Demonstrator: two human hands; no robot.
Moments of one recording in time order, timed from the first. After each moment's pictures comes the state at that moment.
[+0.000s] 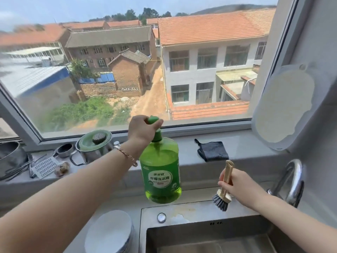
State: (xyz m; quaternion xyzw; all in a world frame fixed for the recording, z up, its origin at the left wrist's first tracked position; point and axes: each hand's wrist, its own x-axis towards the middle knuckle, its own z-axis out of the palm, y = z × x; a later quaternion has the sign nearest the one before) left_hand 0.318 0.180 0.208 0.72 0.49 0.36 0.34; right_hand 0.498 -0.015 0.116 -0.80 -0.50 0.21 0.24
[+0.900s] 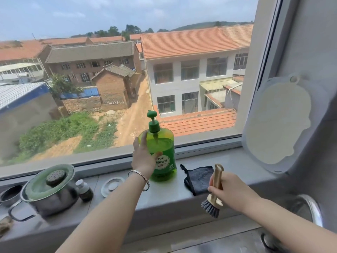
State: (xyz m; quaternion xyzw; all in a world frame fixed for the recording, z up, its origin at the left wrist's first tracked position) left_hand 0.437 0.281 0.118 0.77 0.51 0.27 0.26; right_hand 0.576 0.070 0.124 -0.80 -0.52 0.18 0.24
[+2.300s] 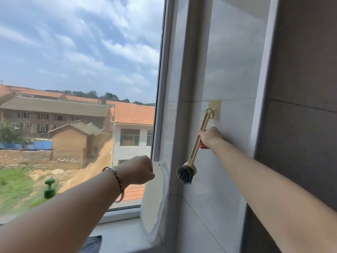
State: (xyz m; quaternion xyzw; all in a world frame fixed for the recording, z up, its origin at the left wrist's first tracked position) left_hand 0.615 -0.054 0.389 0.93 0.32 0.14 0.14; right_hand 0.805 -0.149 0.456 -0.80 -0.30 -0.01 0.52
